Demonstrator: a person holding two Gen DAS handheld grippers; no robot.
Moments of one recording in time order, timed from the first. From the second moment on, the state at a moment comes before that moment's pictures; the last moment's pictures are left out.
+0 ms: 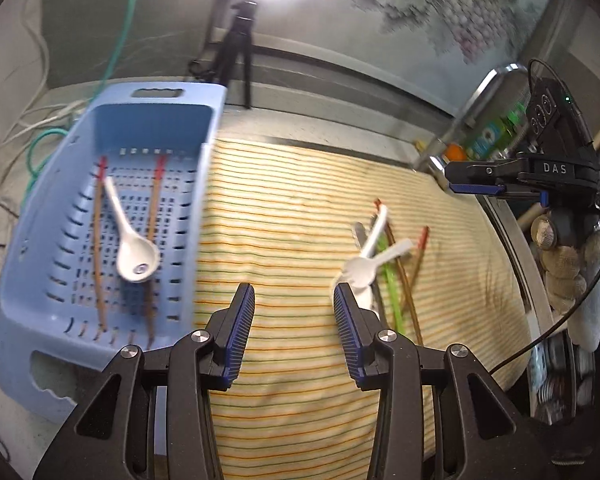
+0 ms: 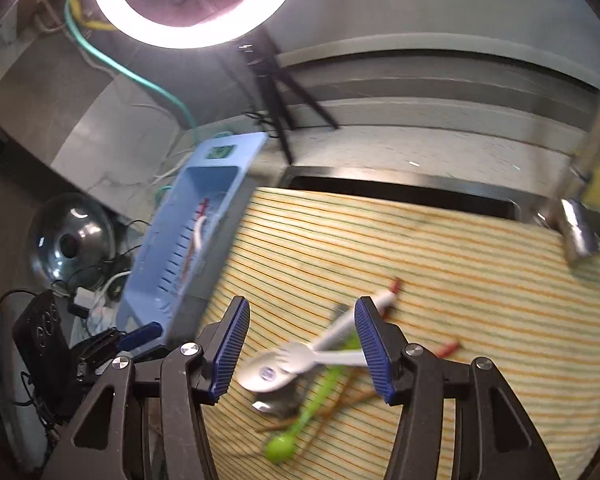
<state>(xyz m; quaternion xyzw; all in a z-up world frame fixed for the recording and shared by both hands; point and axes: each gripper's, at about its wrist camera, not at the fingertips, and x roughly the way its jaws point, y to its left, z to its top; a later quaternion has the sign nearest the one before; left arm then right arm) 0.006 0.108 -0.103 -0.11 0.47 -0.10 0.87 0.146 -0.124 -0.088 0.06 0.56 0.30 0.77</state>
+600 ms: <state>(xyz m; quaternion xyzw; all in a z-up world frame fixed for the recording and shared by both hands) 0.020 0.025 -0.126 -0.06 0.51 -0.21 0.83 0.118 -0.182 -0.153 0.17 0.61 0.24 0.74</state>
